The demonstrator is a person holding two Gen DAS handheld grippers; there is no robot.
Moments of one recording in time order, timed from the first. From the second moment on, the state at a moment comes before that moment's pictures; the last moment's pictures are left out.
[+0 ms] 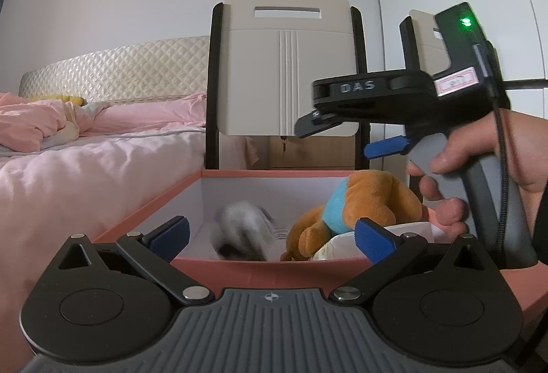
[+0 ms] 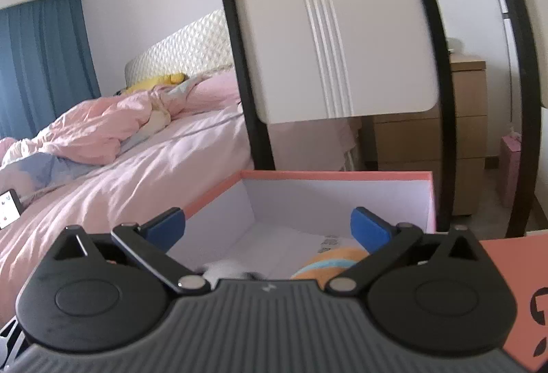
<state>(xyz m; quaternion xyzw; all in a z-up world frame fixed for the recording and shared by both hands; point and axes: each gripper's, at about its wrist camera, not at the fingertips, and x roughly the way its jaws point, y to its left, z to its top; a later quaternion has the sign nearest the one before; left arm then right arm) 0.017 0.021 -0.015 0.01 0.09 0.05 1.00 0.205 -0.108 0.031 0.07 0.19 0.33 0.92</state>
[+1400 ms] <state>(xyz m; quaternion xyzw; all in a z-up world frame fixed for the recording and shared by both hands) 0.015 0.010 -0.018 0.02 0.09 0.04 0.99 0.102 -0.267 0.011 0.06 0.07 0.17 0.98</state>
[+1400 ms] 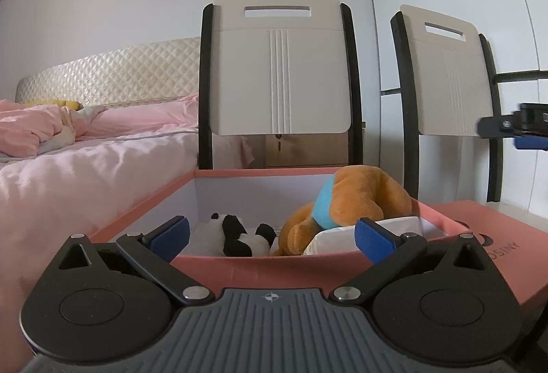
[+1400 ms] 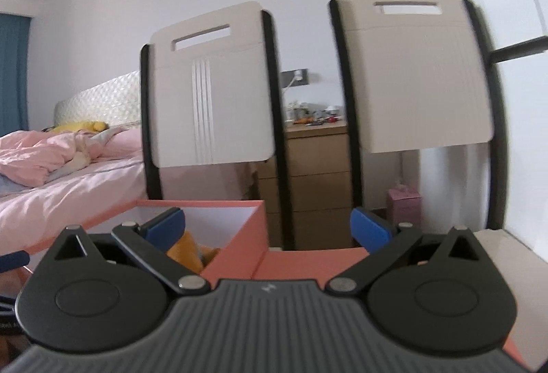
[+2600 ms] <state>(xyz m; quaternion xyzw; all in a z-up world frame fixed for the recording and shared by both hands) -0.009 -0.024 -0.017 -0.01 0.07 0.02 1.00 0.068 -0.333 0.004 0.07 0.08 0.12 0.99</state>
